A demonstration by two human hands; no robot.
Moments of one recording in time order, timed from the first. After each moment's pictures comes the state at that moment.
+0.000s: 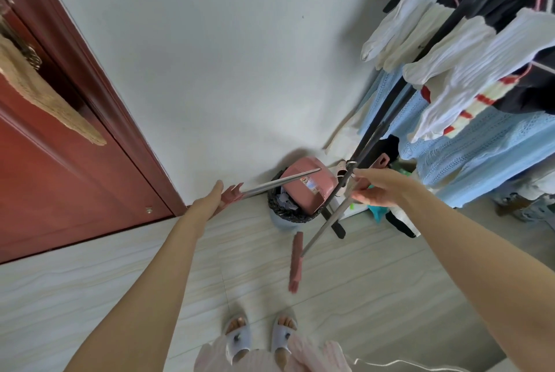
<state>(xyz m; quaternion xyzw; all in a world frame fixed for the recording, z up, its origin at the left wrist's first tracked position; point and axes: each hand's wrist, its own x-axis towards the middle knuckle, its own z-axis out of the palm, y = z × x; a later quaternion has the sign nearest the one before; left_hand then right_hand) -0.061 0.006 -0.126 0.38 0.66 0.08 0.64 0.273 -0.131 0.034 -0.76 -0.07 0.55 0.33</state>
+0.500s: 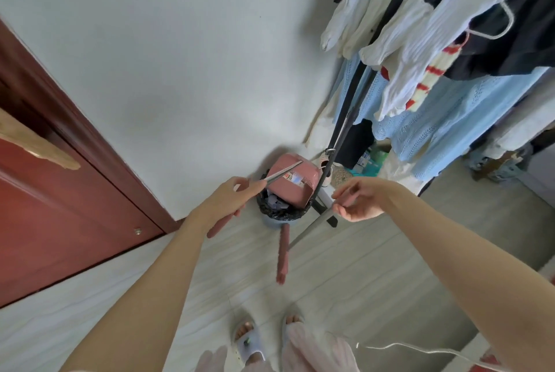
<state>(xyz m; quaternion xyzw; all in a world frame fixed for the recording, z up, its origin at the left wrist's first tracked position) 0.003 -0.051 -0.007 0.67 0.48 0.02 0.57 0.260 -0.184 0.020 -0.66 0.05 0.68 0.31</state>
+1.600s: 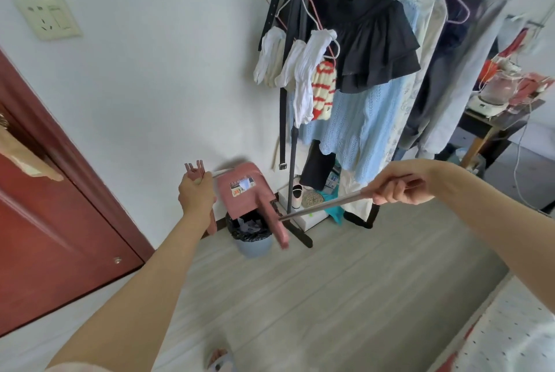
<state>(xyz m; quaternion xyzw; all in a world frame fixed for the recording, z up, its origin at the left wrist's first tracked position) 0.064 -0.218 0.051 0.47 0.57 0.44 0.51 0.346 -0.422 0.156 -0.70 -0.06 0.66 0.28</state>
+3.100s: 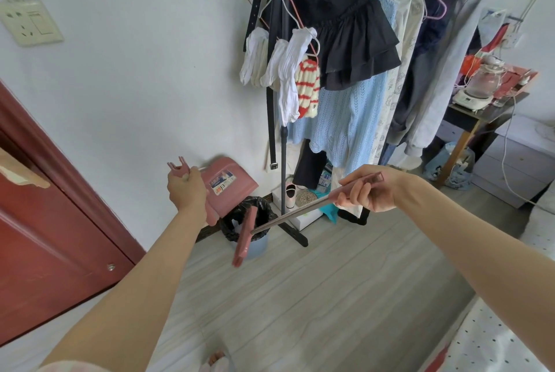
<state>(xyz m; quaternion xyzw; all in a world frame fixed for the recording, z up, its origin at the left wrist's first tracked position) 0.077 -0.226 0.055 0.43 0.58 0.48 0.50 0.329 -0.426 0.120 -0.53 0.02 0.73 0.42</state>
